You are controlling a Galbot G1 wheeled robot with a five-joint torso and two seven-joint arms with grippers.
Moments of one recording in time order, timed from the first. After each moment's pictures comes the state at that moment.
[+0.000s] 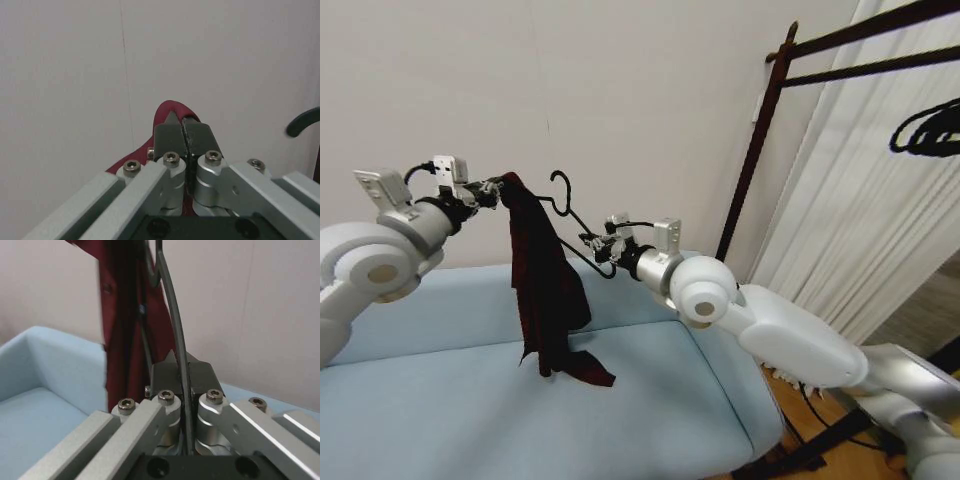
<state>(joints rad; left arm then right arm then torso) 0.33 -0.32 -0.25 -2.06 -1.39 0.37 -0.34 0.07 1.01 -0.50 2.00 1.38 -0.42 0.52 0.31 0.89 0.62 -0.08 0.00</state>
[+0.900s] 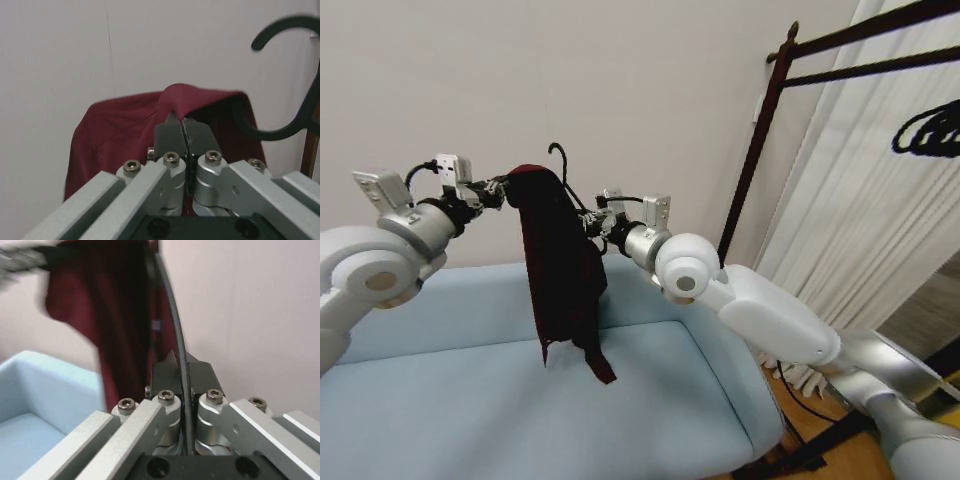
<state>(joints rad) 0.39 -0.34 -0.30 -2.10 -1.38 0.37 -0.34 0.14 1.04 -0.45 1.94 1.39 -0.41 0.53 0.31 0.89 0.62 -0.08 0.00</state>
